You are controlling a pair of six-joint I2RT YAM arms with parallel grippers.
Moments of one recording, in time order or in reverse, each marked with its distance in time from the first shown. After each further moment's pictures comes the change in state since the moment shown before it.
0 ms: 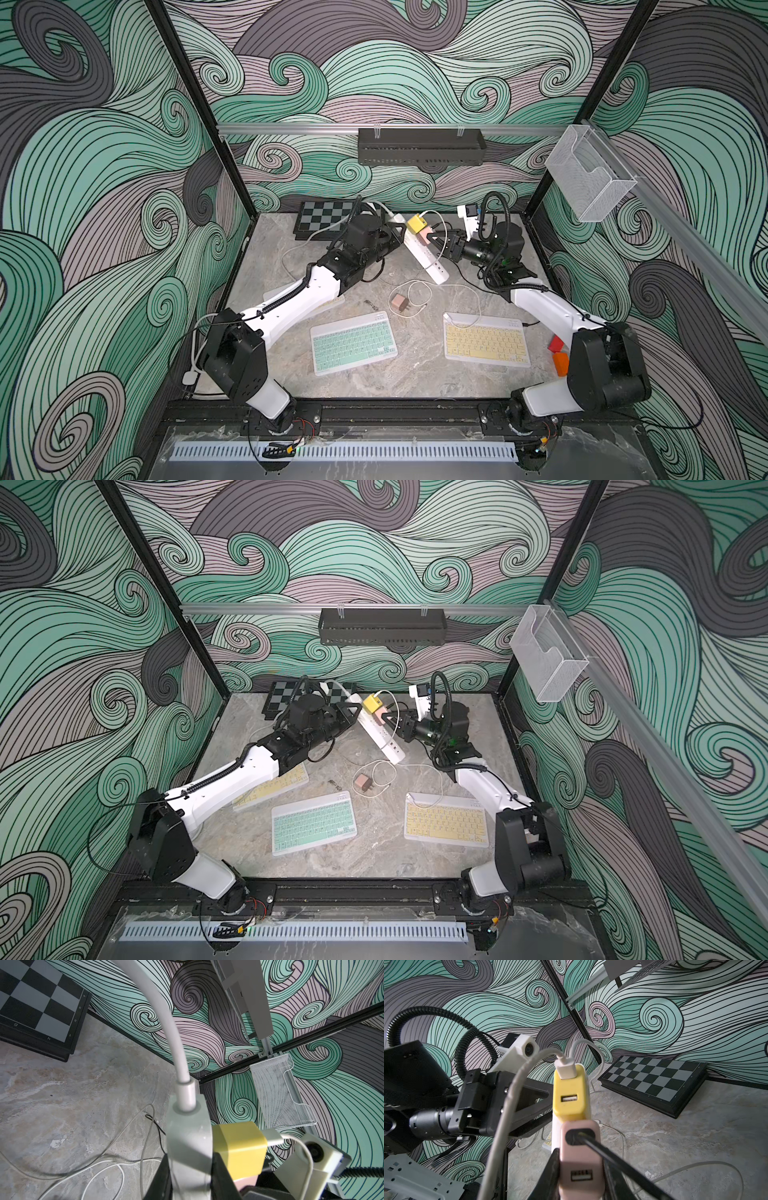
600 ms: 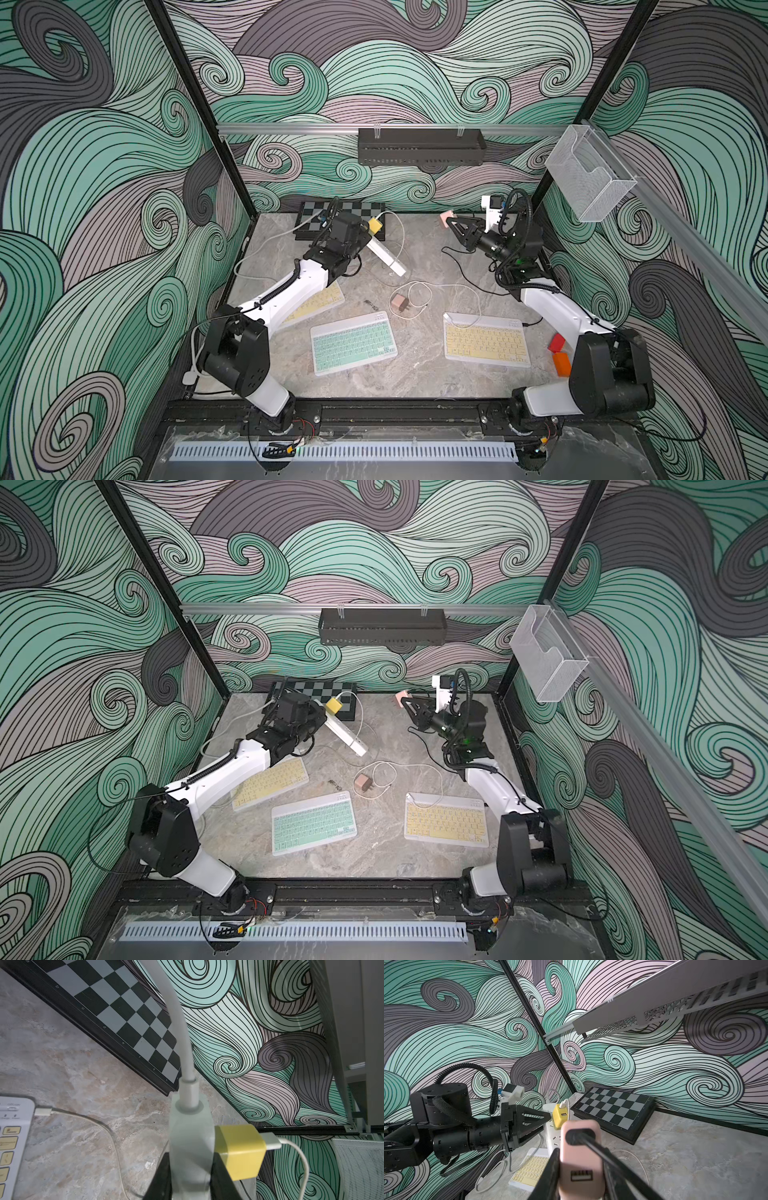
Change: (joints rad) left arm 0.156 0.048 -0.036 -0.083 -0.140 -0.066; right arm -0.089 -0.033 -0.001 0.053 0.103 -0.010
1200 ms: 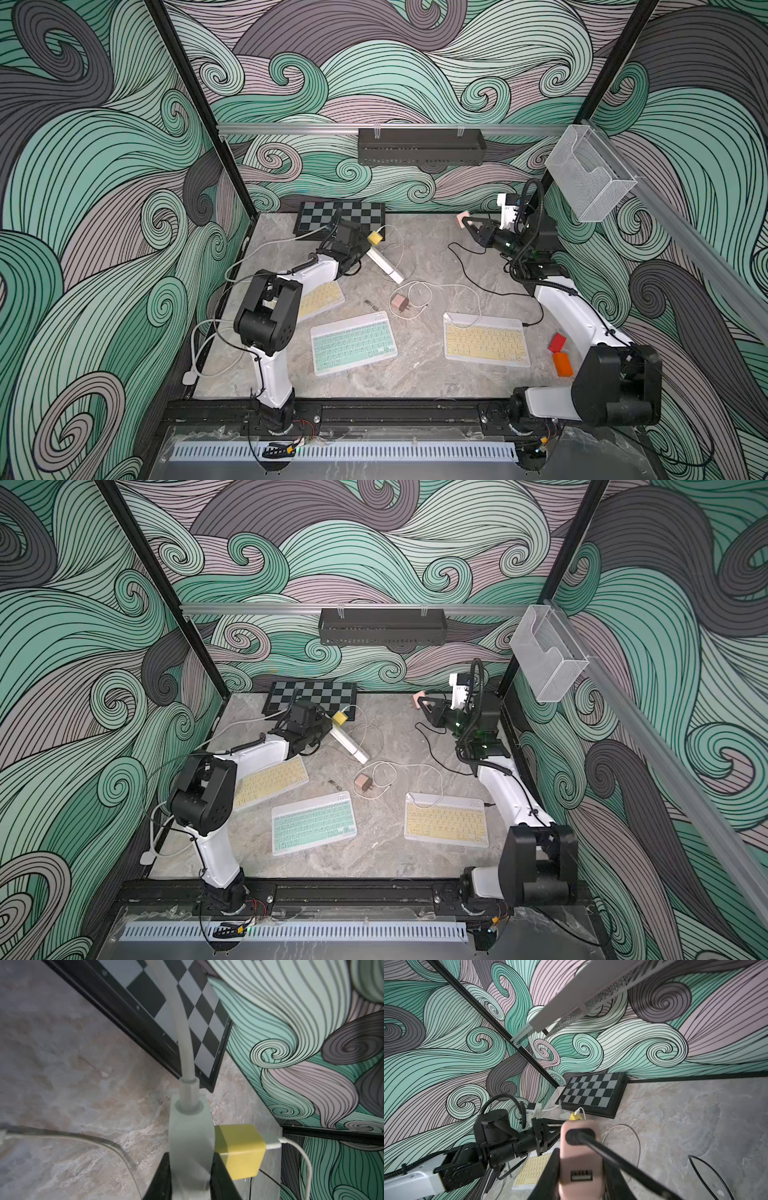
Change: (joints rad) left arm 0.081 0.313 -0.002 0.178 0.188 -0.001; right arm -0.086 -0.050 0.076 -0.363 0.031 0.033
